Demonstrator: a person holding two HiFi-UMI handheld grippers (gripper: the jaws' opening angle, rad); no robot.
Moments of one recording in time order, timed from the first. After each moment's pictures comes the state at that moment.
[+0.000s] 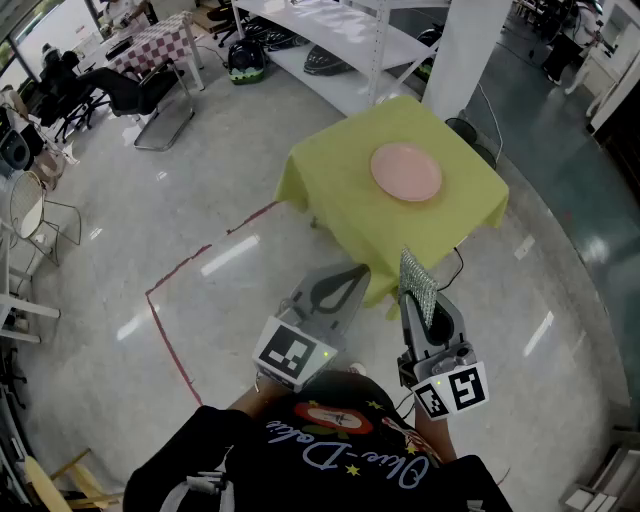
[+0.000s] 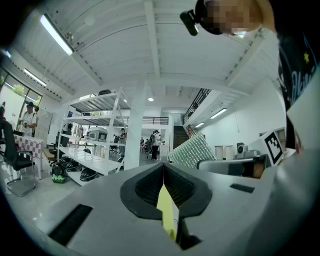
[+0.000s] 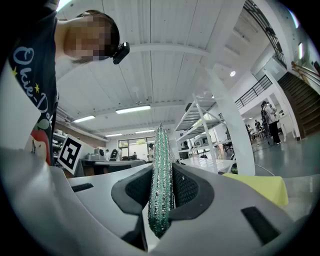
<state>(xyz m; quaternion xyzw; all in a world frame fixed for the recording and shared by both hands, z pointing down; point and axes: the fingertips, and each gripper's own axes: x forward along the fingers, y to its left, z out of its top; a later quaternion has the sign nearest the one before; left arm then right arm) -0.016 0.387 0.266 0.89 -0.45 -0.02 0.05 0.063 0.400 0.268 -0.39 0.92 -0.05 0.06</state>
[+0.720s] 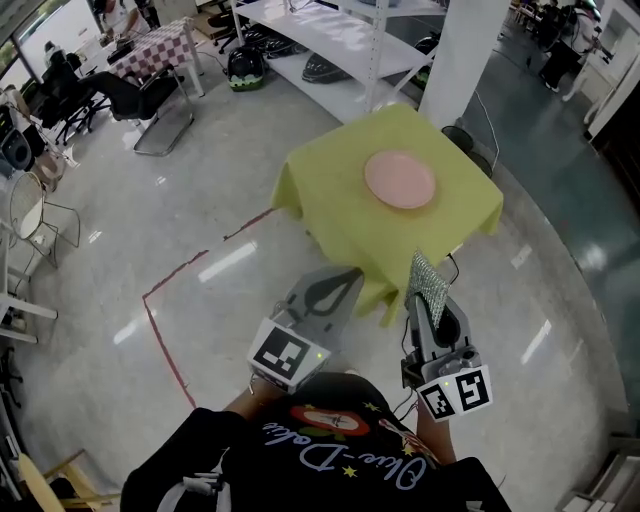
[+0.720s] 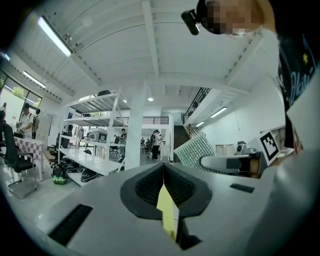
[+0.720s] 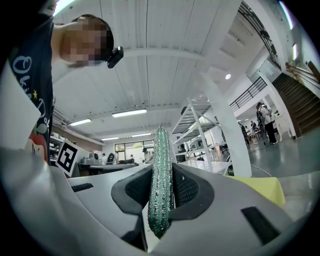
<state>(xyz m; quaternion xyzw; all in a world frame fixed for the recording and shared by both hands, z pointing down) -0.006 0.387 0.266 0.89 -0.46 -0.01 0.04 0.097 0.393 0.262 -0.41 0.91 -0.05 0.08</state>
